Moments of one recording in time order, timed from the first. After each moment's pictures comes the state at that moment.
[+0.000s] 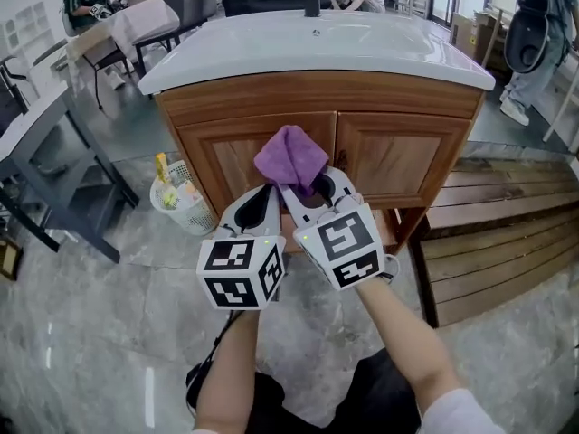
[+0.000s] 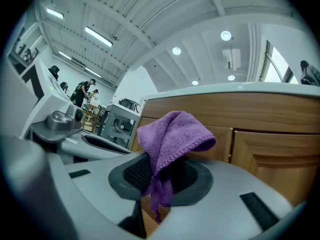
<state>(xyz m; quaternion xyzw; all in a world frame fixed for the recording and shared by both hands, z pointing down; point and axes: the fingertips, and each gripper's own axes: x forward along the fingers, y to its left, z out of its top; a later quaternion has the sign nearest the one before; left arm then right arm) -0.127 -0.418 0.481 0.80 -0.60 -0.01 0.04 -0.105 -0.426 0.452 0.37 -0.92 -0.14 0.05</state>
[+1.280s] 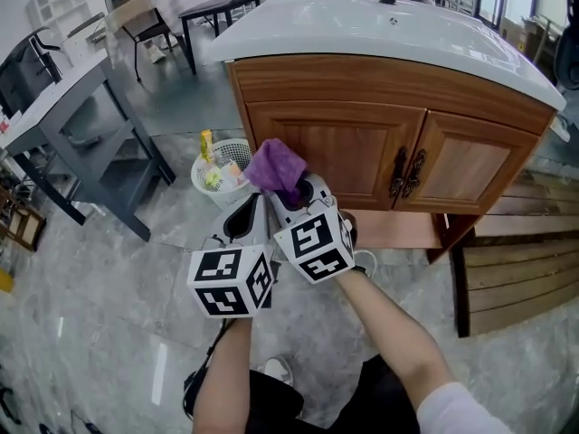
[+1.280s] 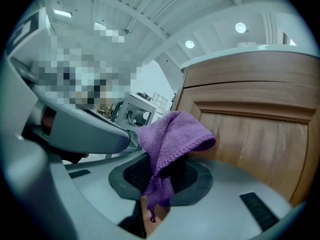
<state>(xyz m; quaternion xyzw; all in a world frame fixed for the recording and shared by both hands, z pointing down) -0.272 -0.395 0.523 0.73 -0.68 0.01 0.06 -0.262 -0.437 0.525 0.31 -0.93 -0.16 0.09</state>
